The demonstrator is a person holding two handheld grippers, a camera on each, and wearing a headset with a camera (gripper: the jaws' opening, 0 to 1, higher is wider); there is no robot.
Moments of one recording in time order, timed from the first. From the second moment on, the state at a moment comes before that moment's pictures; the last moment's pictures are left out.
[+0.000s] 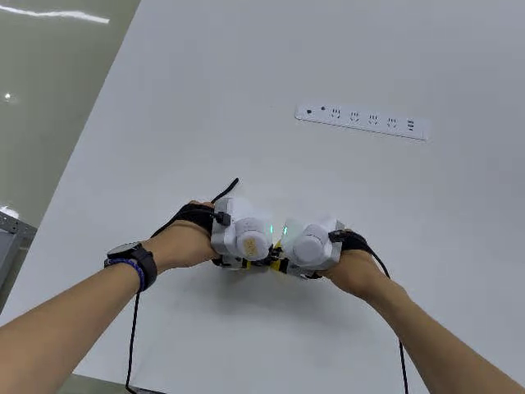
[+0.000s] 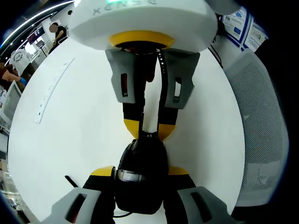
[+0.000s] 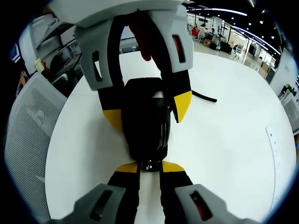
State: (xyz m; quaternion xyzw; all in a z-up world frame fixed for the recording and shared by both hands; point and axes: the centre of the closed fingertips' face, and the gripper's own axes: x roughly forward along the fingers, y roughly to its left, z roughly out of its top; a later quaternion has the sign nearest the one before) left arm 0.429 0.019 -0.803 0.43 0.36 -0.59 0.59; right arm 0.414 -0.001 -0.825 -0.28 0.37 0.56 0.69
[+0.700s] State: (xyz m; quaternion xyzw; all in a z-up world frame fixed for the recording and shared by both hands) left arm 0.429 0.021 -0.804 0.44 0.38 -0.57 0.58; right arm 0.413 -0.008 -0.825 -0.28 0.38 0.54 0.70
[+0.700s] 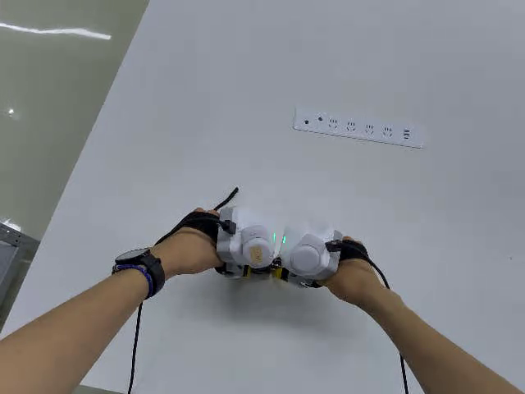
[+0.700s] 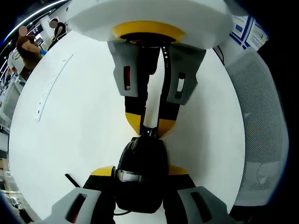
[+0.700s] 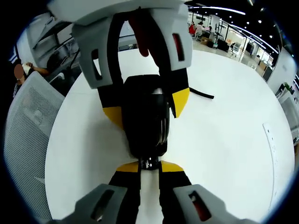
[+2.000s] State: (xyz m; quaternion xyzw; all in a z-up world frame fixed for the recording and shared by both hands) left arm 0.428 0.019 -0.806 0.44 0.39 -0.57 0.58; right arm 0.408 -0.033 -0.826 -0.29 0.39 0.54 0.69
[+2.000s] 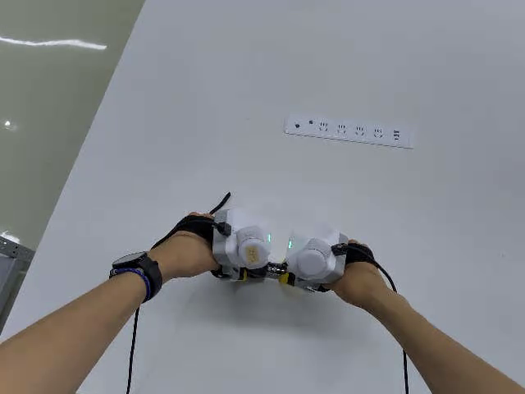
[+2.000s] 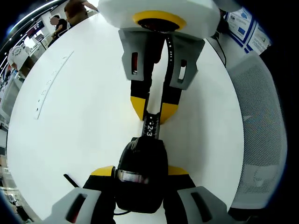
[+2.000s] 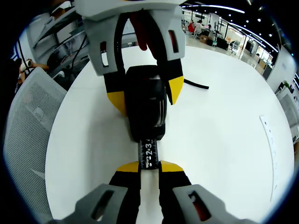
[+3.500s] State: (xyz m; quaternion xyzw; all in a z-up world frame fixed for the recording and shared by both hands) left arm 0.428 0.017 -0.806 0.44 0.40 -0.56 0.57; right arm 0.399 -0.069 -0.826 -0.30 0.39 0.53 0.69
